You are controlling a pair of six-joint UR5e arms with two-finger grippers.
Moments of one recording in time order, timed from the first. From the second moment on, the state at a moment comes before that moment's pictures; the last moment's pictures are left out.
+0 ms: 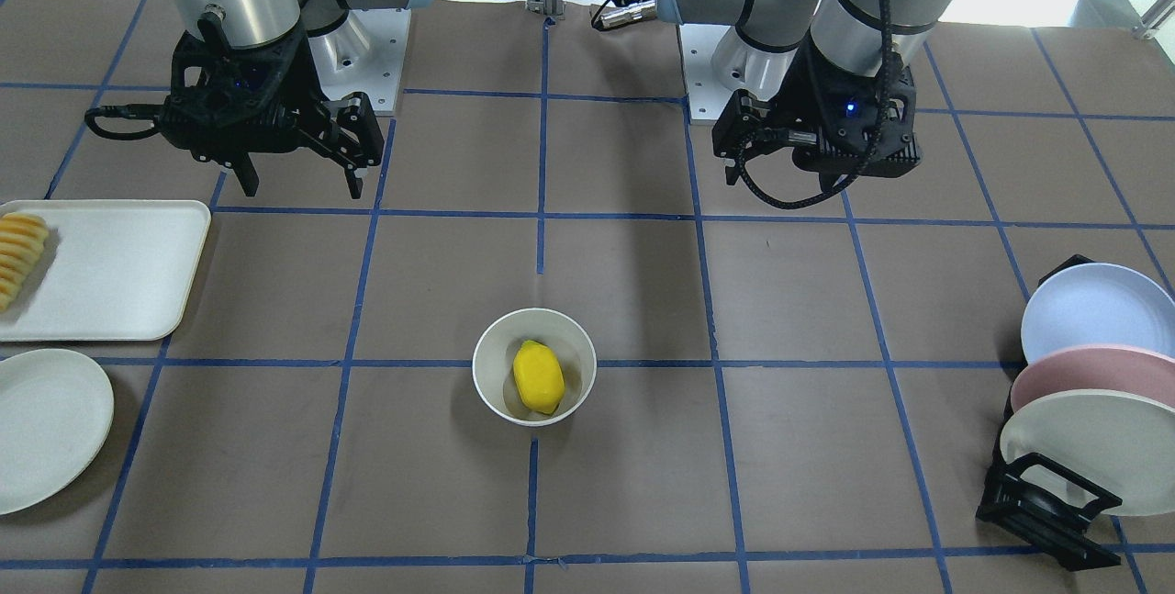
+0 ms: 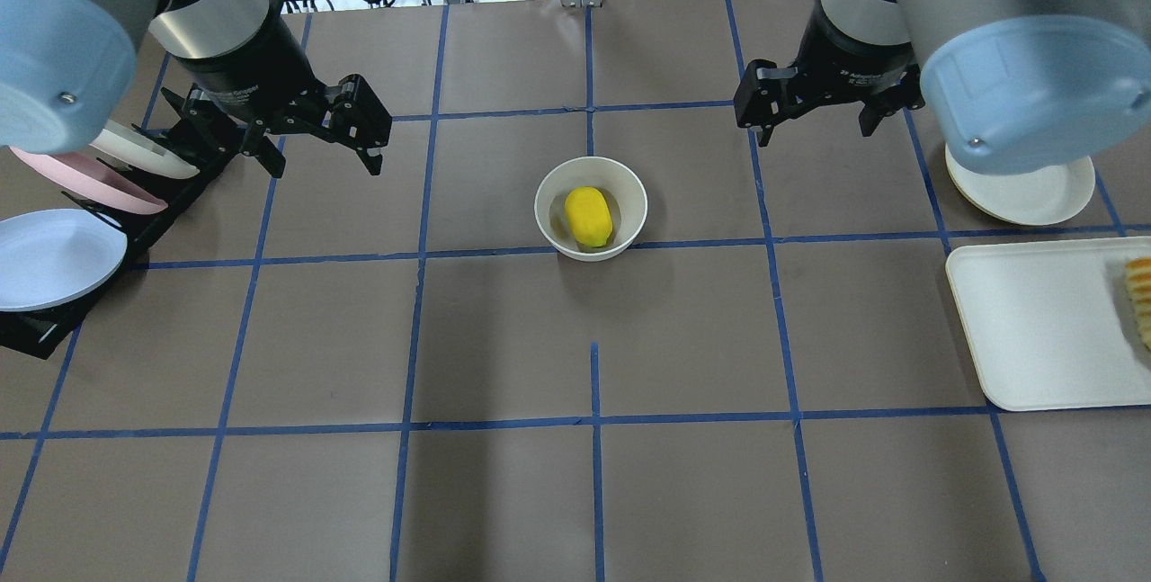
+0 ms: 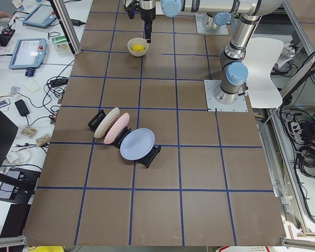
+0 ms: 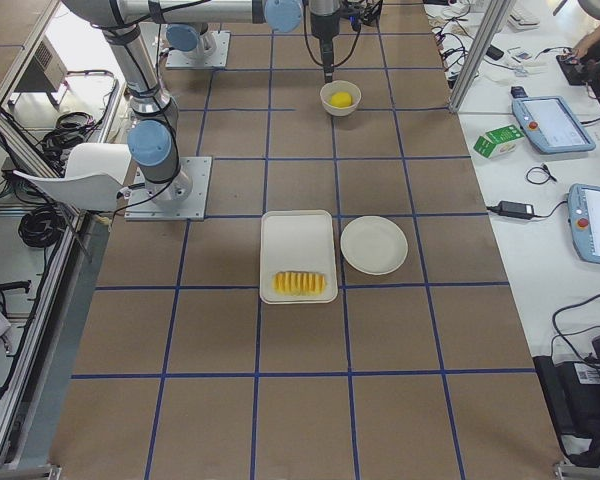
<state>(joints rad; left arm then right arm) -1.58 -1.59 -1.57 -1.59 1.54 0.03 1.65 -1.59 1.66 -1.79 -1.61 0.05</state>
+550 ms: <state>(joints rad) -1.58 -1.59 -1.57 -1.59 1.54 0.03 1.65 -1.60 1.66 -1.79 -1.58 0.07</state>
